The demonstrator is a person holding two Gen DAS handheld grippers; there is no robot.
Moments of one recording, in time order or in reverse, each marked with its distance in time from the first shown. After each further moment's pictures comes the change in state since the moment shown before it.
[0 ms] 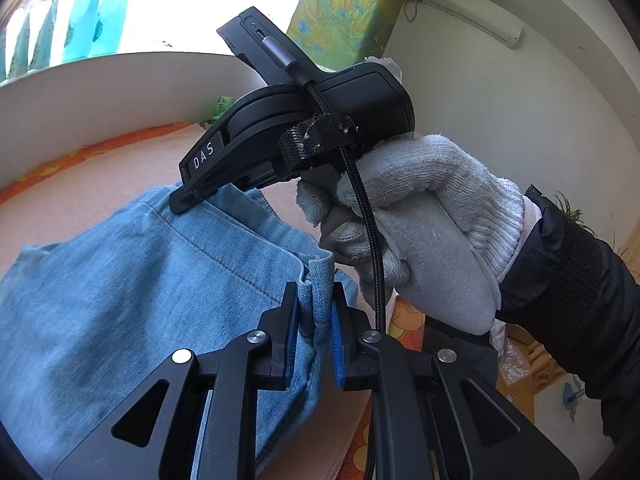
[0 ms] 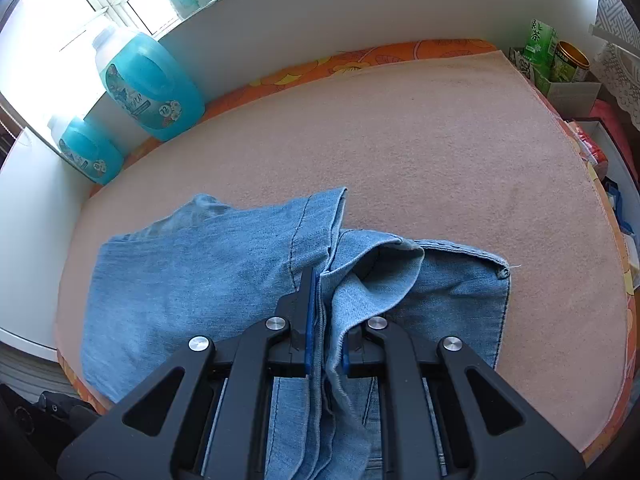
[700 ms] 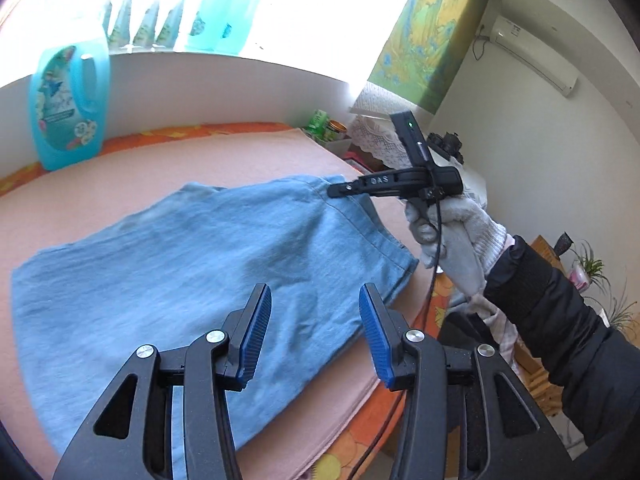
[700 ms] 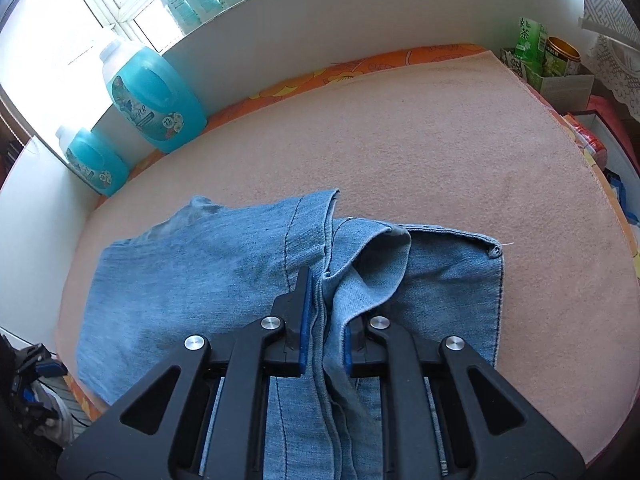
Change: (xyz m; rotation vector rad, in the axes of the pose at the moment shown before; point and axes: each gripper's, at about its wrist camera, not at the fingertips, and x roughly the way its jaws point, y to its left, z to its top) left arm -0.177 0.071 -0.042 -0.187 -0.073 0.219; right arm -0.005 -0.011 -0.016 -0.006 -0.079 -0.003
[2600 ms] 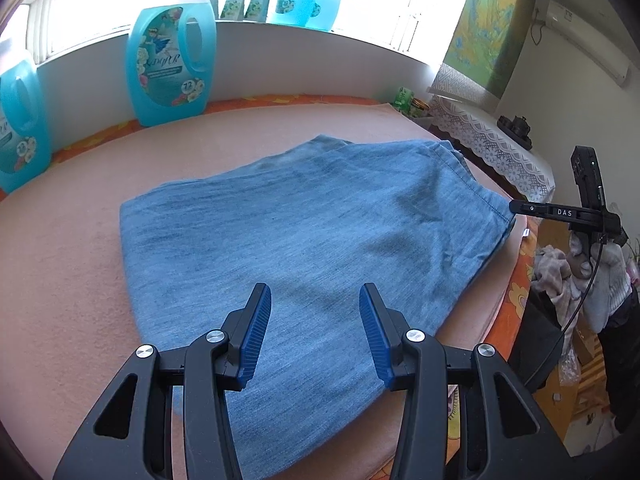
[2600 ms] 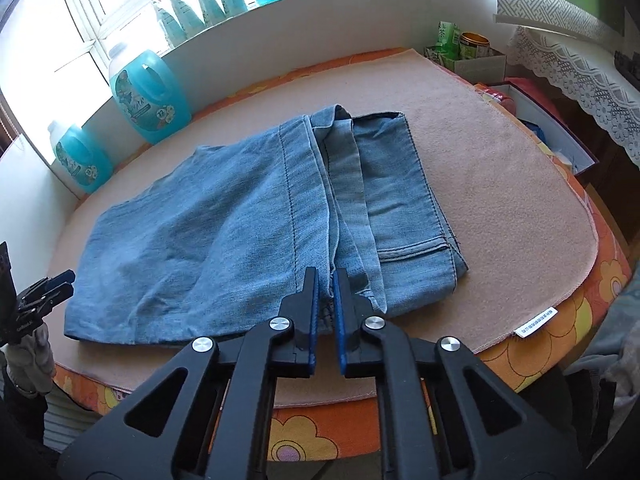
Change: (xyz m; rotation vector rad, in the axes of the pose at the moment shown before) left arm -0.011 0.083 -0.051 -0.024 0.082 0.198; right arm -0.089 0.039 -0.127 0.052 -0.156 -0.131
